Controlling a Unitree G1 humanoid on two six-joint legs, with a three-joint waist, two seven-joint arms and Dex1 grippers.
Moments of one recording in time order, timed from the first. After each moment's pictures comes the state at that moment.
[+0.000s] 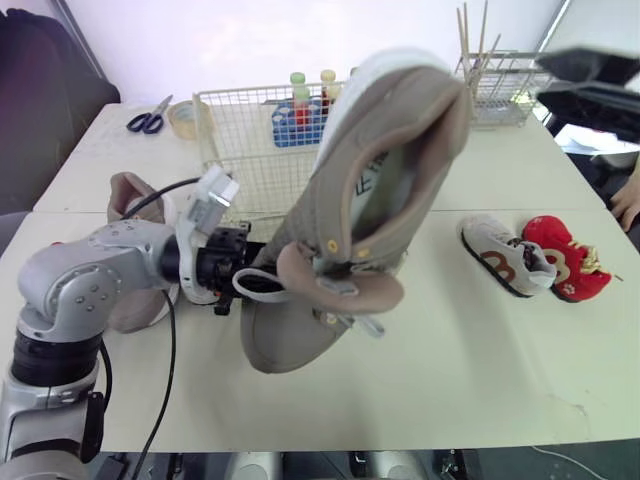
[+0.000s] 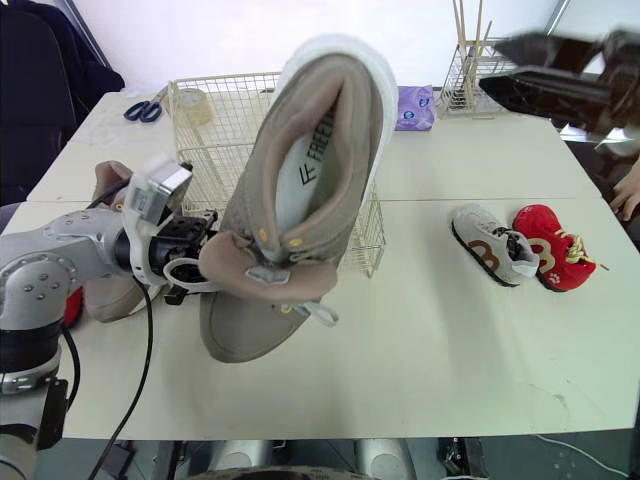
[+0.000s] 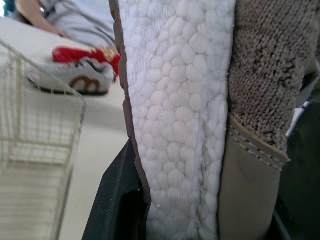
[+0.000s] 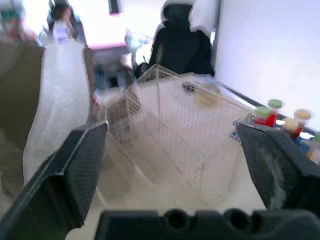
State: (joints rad) left arm -0.57 0.71 0.11 -0.40 -1.07 1.01 -1.04; right arm -0.72 -1.29 -0.15 0.13 1.43 0.75 0.97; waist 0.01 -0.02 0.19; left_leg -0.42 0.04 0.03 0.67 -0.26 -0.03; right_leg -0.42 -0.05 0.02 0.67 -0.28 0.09
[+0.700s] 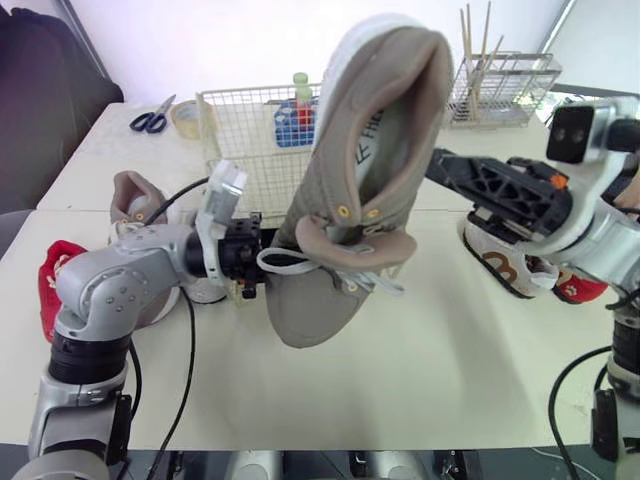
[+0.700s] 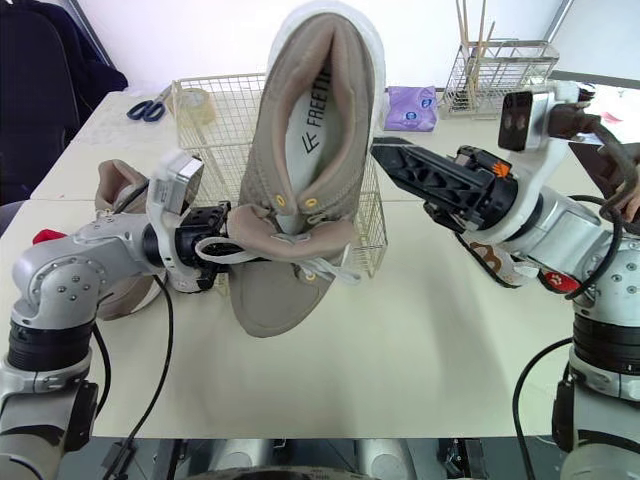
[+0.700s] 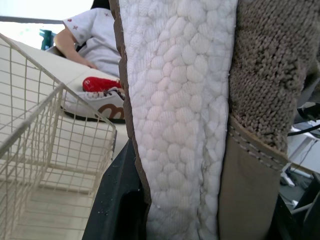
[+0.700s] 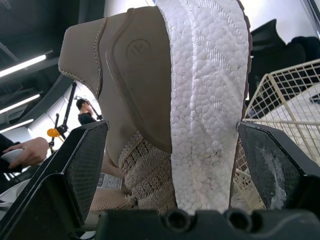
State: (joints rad) left arm -0.56 0.61 0.07 -0.35 -1.02 0.92 -0.96; right arm -0.58 -0.78 -0.25 -0.25 1.75 0.91 0.53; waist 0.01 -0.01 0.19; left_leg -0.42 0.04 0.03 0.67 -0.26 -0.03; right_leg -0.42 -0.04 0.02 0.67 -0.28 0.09
